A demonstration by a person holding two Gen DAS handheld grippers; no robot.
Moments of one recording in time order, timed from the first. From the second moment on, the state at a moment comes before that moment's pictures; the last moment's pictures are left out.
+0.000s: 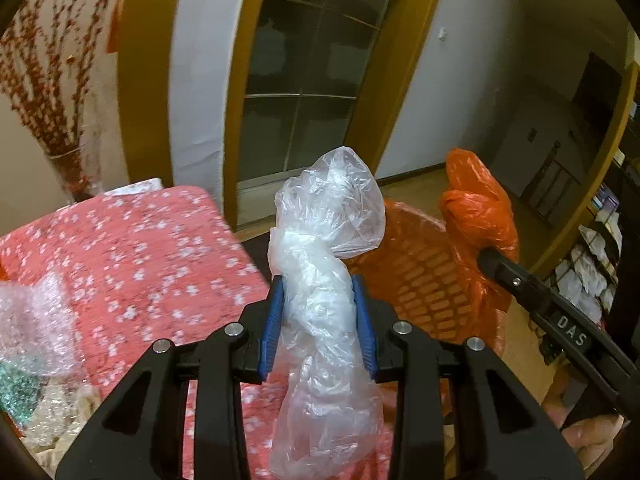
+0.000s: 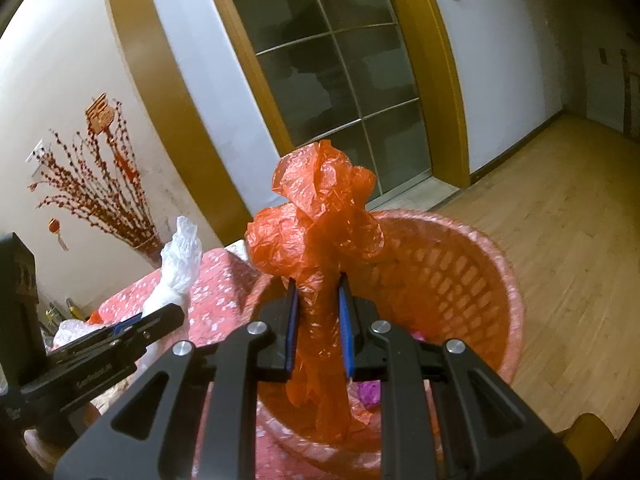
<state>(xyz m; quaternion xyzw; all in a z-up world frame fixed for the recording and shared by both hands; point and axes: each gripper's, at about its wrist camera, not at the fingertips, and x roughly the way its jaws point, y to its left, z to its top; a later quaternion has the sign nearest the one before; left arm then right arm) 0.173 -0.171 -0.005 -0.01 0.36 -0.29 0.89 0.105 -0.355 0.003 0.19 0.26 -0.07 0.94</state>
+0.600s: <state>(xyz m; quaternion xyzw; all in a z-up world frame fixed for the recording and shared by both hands) 0.174 -0.220 -0.015 0.00 0.37 -0.33 0.87 0.103 -0.395 0.008 0.21 0.25 -0.10 0.94</state>
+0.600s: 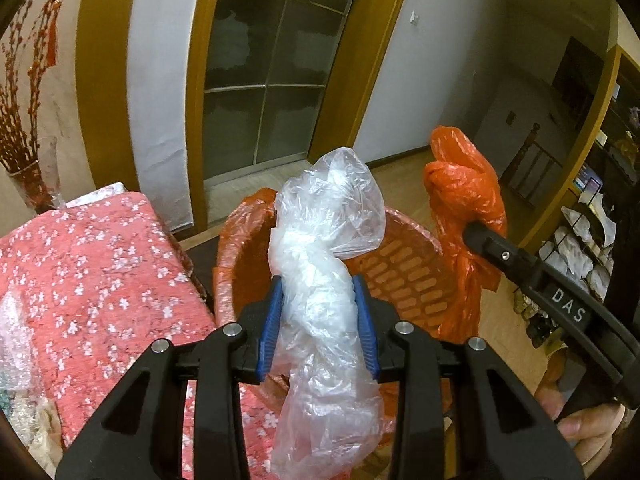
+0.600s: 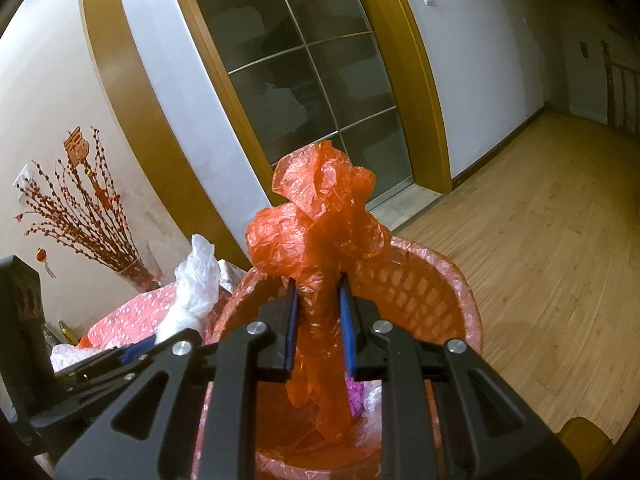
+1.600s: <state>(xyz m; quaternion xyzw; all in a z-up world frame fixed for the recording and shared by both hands) 0.122 -0.096 -0.005 0.02 0.30 -0.15 0.94 0.085 -0.318 0.022 0.10 0.22 -0.10 0.97</state>
